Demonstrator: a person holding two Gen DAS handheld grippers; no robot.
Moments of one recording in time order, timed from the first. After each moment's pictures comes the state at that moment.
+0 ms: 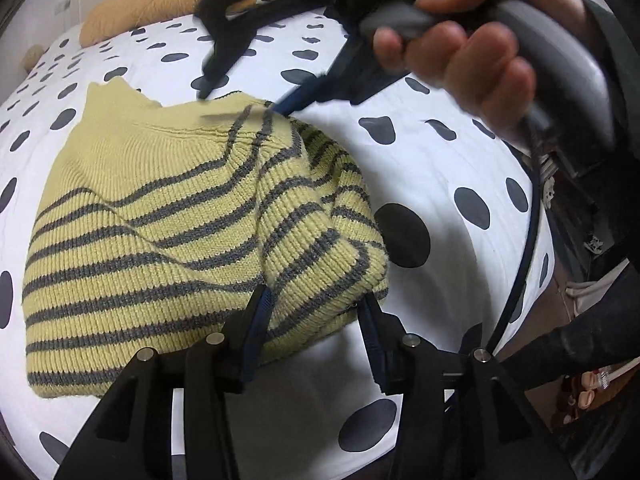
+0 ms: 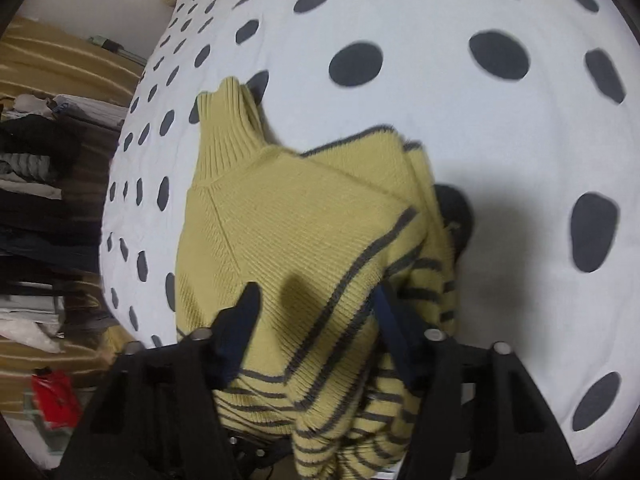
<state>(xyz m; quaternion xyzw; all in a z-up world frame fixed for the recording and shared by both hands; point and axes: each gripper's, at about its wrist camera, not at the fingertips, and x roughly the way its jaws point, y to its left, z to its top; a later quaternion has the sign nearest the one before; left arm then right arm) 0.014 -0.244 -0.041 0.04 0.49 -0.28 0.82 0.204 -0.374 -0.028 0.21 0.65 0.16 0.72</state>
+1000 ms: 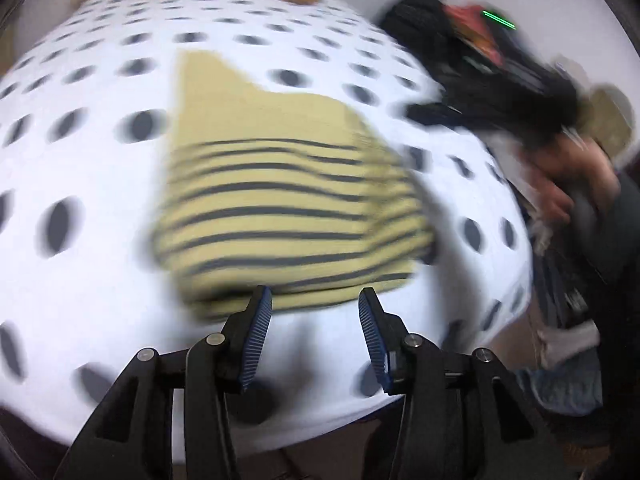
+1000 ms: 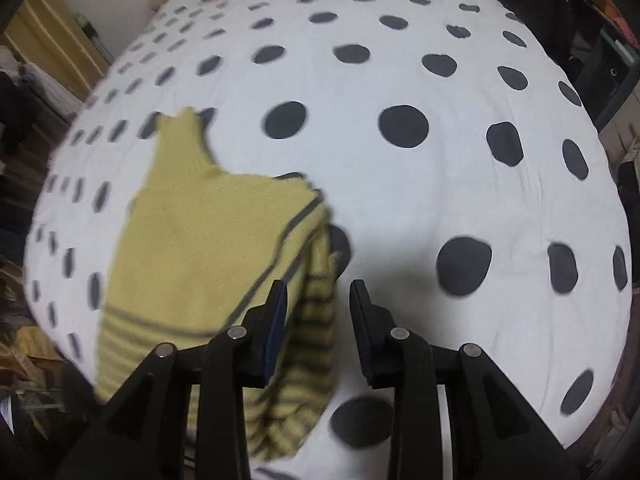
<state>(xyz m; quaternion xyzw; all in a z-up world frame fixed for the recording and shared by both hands) 0.015 -0.133 0.006 -0.07 0.54 -0.21 0.81 0.166 -0.408 0.032 0.09 0.59 0.08 0.80</state>
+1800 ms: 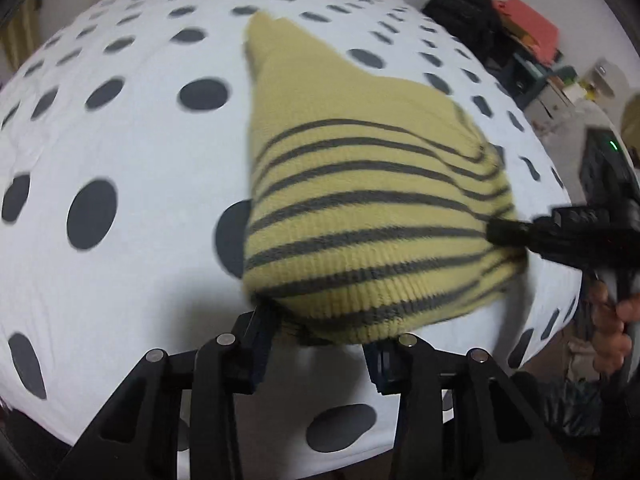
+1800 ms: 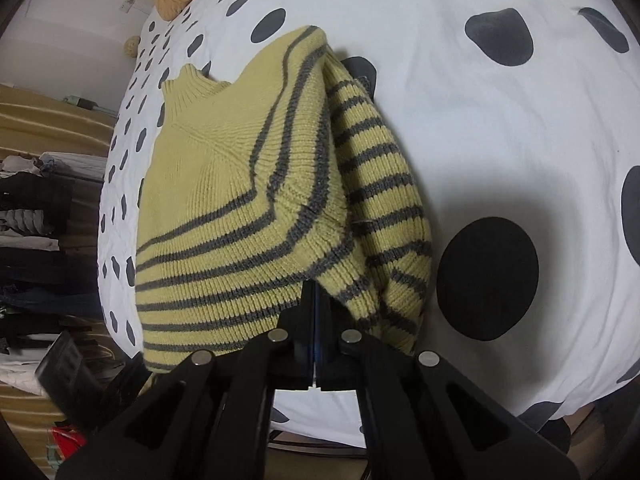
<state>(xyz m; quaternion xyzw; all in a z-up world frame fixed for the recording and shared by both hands) 0.058 -0.102 -0.054 -0.05 0.56 -0.16 0.81 0.086 -0.395 -0.058 0.30 0.62 0.08 0.72</state>
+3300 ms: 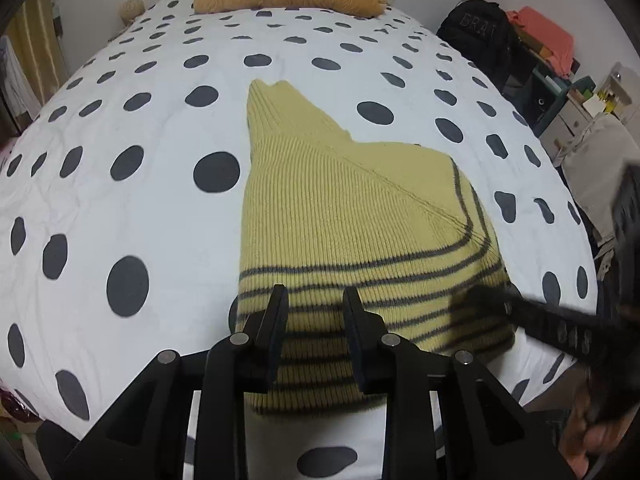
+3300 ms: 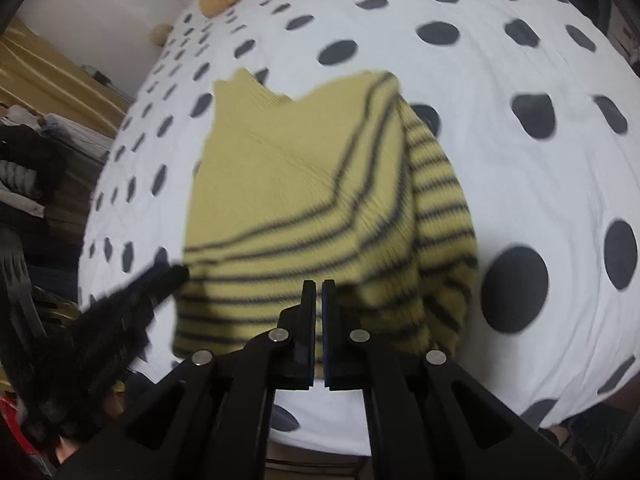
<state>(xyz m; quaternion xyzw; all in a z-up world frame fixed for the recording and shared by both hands) 0.083 -0.137 0.008 -0.01 0.53 -0.11 0.84 0.084 -0.343 -0.009 0.22 0.57 0.08 0.79</state>
